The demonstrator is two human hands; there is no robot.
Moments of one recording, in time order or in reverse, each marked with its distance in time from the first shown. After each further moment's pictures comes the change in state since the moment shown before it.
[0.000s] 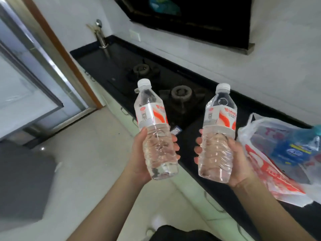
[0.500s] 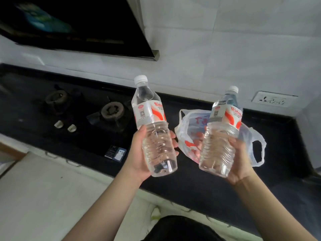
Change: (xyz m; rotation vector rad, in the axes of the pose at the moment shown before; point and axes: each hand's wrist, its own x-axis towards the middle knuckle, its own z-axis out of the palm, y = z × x) left_hand 0.138 -0.063 0.071 0.181 -0.287 -0.283; right_hand -0.083 -0.075 -0.050 0.081 0.308 -0.469
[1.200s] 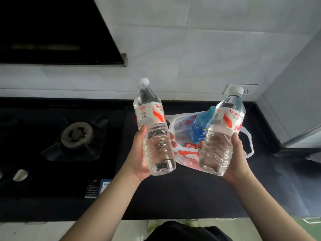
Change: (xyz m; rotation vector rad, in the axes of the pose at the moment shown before) left_hand 0.102 0.039 -0.066 0.018 -0.150 -0.323; right_hand 0.054 0.023 -0.017 -0.081 0.350 -0.240
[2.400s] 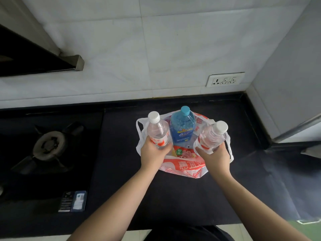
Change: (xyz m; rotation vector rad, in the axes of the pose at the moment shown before) left_hand 0.140 -0.130 0.010 1.107 0.587 0.219; right_hand 0.042 -0.016 -0.137 -0.990 0.758 -0.178
